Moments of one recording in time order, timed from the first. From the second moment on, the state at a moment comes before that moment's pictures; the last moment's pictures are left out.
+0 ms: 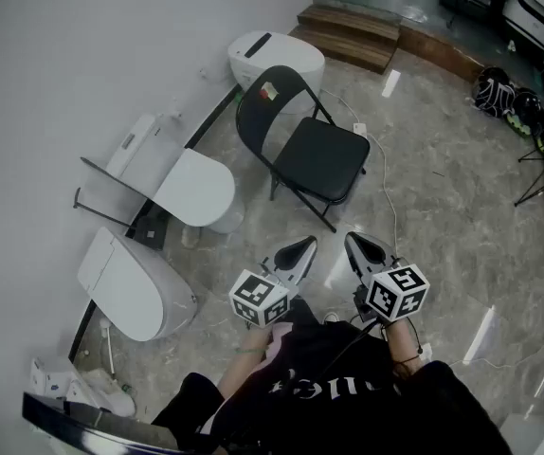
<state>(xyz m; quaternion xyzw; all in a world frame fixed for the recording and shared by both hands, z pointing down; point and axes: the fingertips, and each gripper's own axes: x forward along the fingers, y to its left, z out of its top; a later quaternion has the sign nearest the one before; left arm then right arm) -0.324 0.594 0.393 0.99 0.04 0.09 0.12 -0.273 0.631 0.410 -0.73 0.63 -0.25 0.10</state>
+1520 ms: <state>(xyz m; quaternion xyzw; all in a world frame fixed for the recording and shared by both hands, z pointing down) -0.128 0.182 0.456 0.97 0.09 0.15 0.14 -0.085 0.375 0.476 -0.82 0.48 -0.32 0.08</state>
